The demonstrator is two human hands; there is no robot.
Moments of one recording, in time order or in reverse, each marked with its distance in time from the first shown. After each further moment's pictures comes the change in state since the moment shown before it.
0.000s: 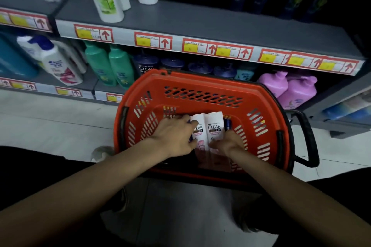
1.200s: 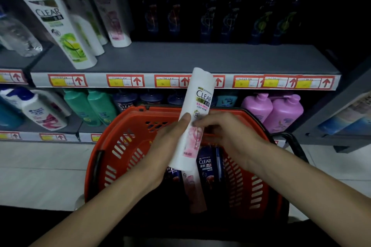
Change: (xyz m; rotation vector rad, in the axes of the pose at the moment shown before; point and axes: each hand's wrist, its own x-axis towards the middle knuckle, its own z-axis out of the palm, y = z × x) left_hand 0.032 0.042 -0.070 -1.711 0.211 -0.350; right_hand -0.081 -0.069 -0.140 0.959 -0.315 -0.384
